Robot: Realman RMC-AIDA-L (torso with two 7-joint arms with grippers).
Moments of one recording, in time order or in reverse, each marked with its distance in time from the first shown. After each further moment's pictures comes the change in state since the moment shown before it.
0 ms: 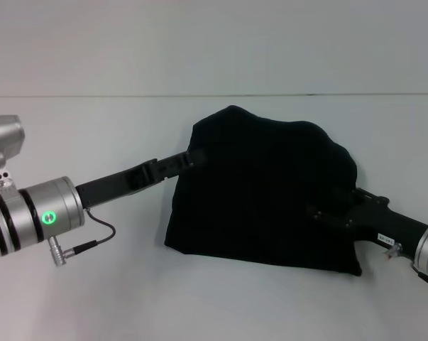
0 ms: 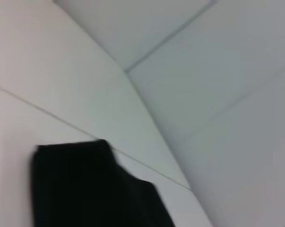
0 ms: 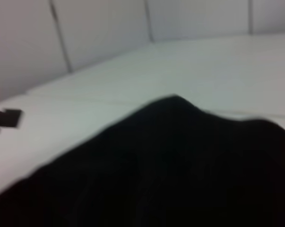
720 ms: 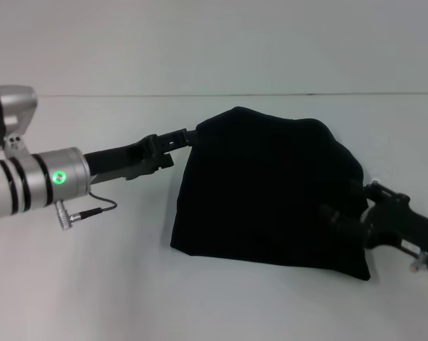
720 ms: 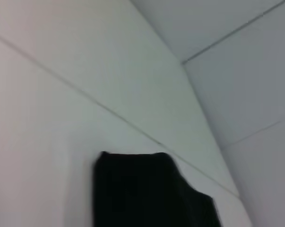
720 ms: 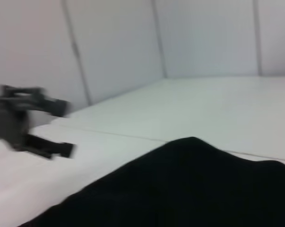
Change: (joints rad) left arm -0.126 0.069 0.049 -0.075 0.054 -0.164 -0.237; right arm -0.092 -0.007 0.026 -0.089 -0.009 -0.202 -0.061
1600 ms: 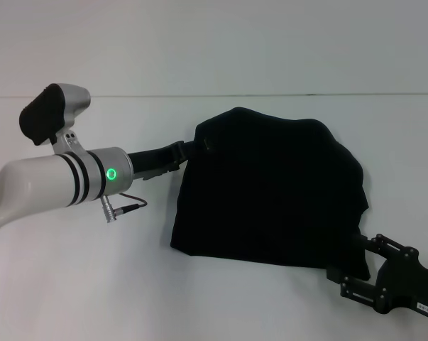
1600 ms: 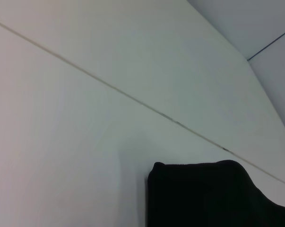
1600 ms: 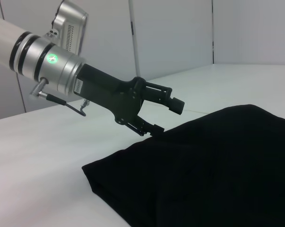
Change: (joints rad) left arm -0.102 -0.084 0.110 -0.023 0.067 -0.386 -0.049; right arm -0.128 0.001 0.000 -0.028 -0.117 -0.136 -0.094
